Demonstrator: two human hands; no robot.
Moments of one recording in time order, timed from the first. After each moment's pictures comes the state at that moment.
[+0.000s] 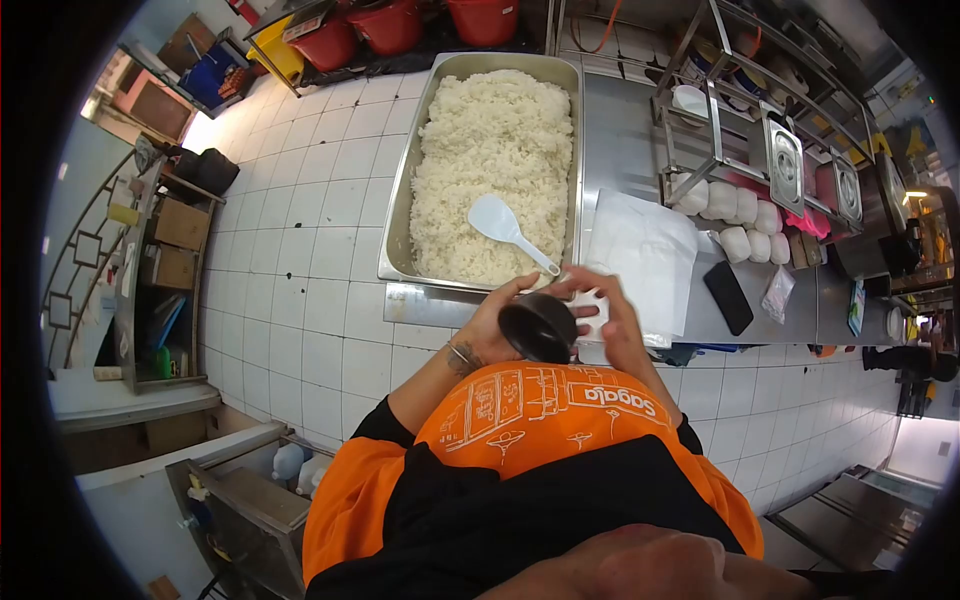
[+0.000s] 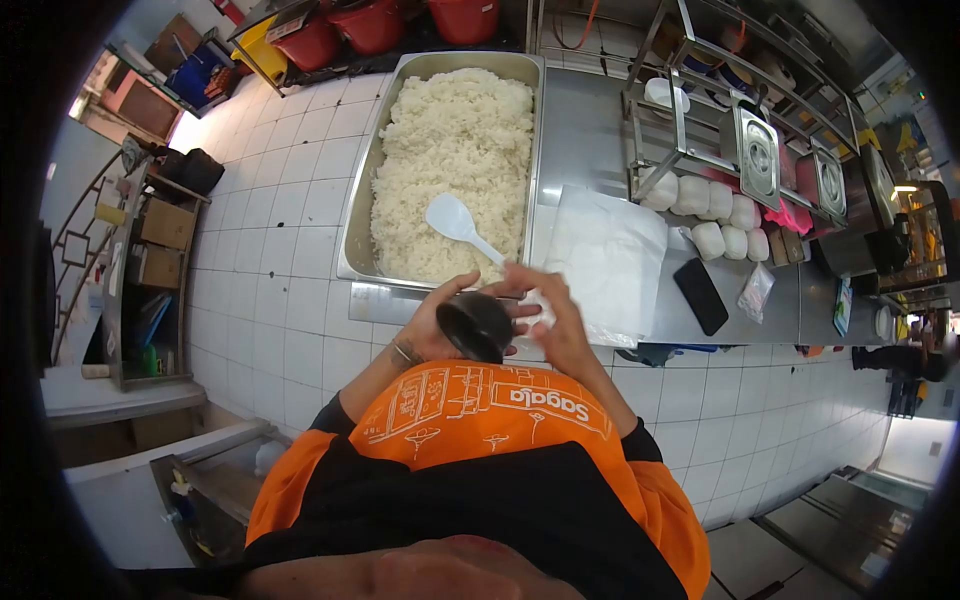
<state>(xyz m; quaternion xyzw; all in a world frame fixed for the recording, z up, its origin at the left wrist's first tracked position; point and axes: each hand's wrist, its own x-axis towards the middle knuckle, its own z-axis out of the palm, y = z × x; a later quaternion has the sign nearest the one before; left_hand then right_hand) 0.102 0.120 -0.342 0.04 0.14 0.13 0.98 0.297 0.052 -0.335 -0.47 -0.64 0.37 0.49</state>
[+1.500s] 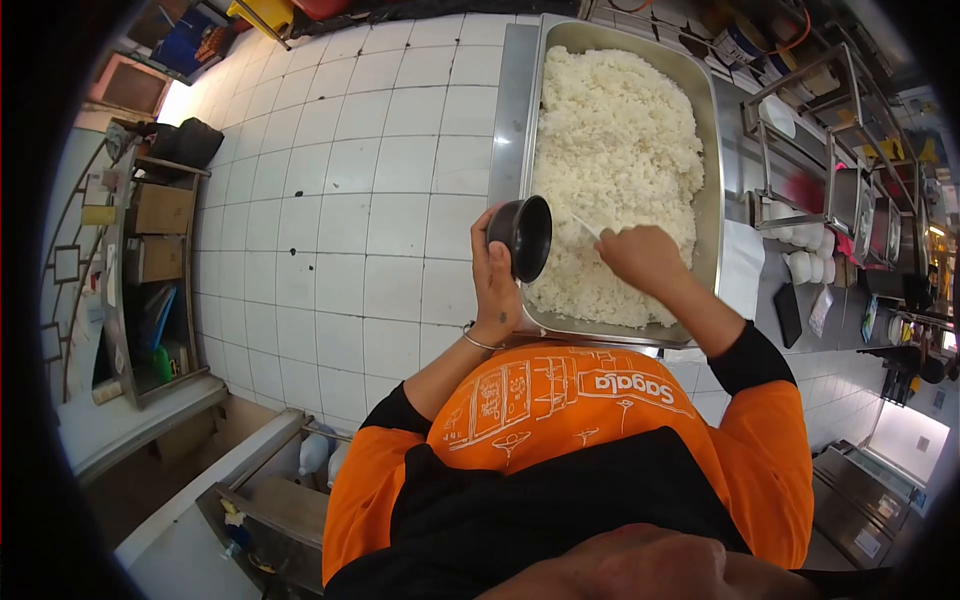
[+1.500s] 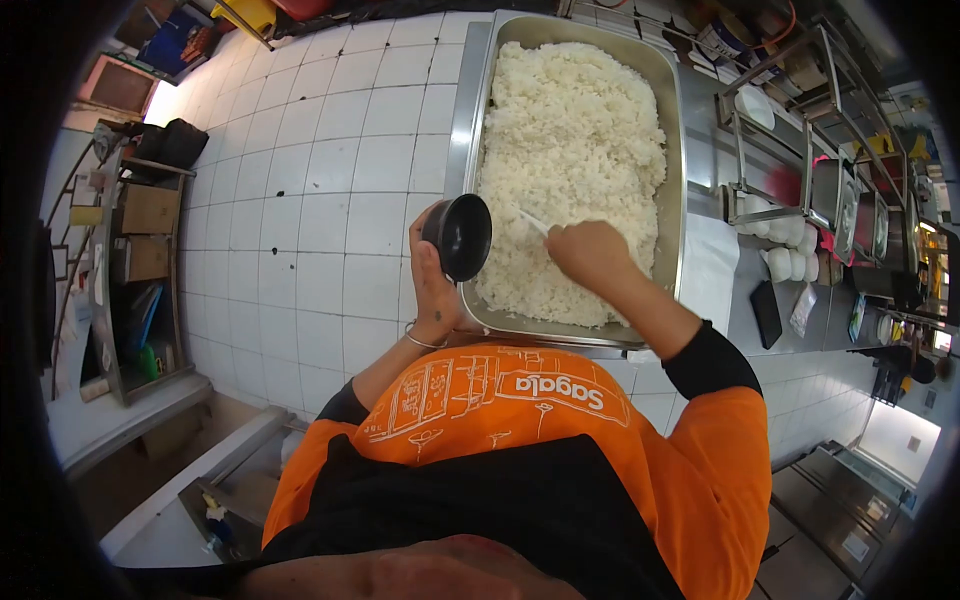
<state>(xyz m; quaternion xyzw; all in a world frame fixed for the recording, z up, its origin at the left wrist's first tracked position) -0.051 0.259 -0.406 0.47 0.38 0.55 0.57 0.172 0.261 -0.374 -0.58 -0.80 0.12 -0.13</state>
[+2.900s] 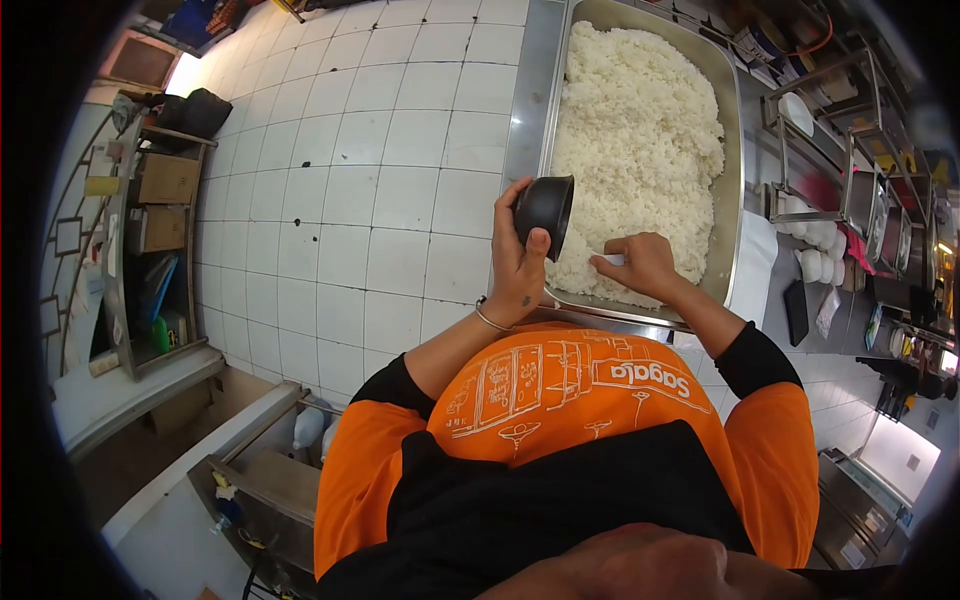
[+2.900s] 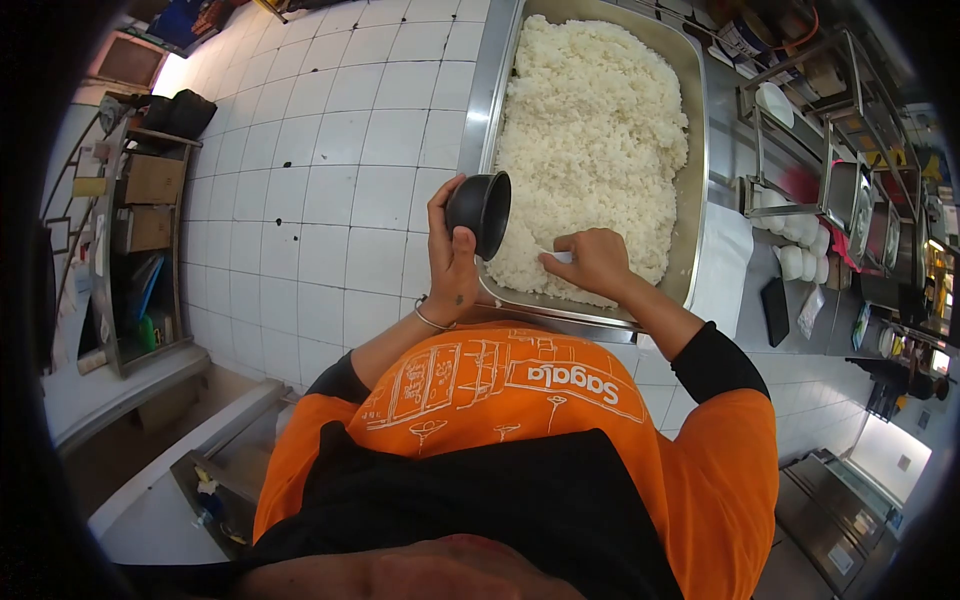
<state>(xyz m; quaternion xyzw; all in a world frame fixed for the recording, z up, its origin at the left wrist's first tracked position) -0.056 0.249 -0.408 0.59 0.39 0.51 0.49 0.161 0.224 -0.409 -0.63 -0.74 0.24 0.02</state>
